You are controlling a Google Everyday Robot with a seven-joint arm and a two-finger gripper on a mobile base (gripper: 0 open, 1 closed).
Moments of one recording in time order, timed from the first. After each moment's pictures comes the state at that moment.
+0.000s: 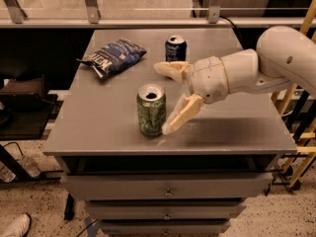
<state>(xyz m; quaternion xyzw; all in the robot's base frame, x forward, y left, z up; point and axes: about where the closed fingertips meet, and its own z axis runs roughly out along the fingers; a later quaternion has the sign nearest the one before) 0.501 -0.003 0.904 -0.63 0.52 0.37 0.44</state>
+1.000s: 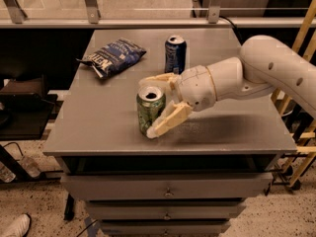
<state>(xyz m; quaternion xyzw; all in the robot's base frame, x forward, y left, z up) 0.486 0.023 0.886 -0.64 0.50 0.41 0.42</state>
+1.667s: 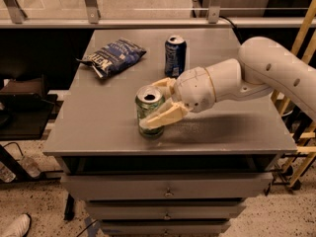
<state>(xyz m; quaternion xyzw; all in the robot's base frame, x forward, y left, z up) 0.483 0.024 0.881 -0.64 0.50 0.42 0.41</state>
